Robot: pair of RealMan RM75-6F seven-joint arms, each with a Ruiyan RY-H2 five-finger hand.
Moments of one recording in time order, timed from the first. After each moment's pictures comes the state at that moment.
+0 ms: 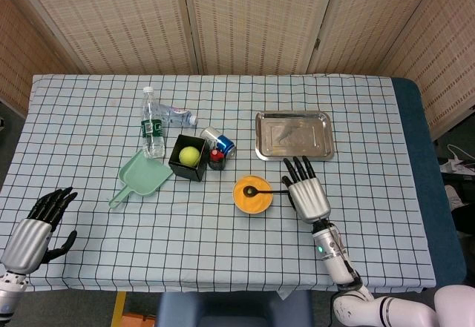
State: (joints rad) left arm -0.17 -1.16 0.02 -1.44 1.68 1.53 -0.21; right arm 0.53 -1.73 0.12 -1.35 -1.33 1.27 -0.59
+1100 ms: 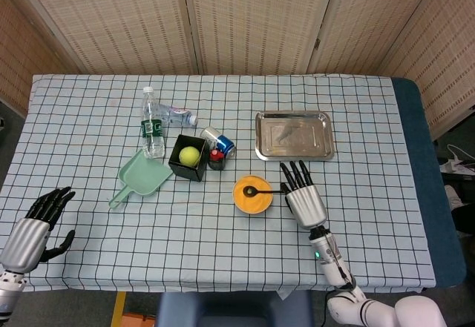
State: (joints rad) left arm -0.17 -1.15 0.02 -1.44 1.66 1.52 -0.22; right arm 0.50 -1.99 0.09 -0.82 -1.53 1.41 -0.32
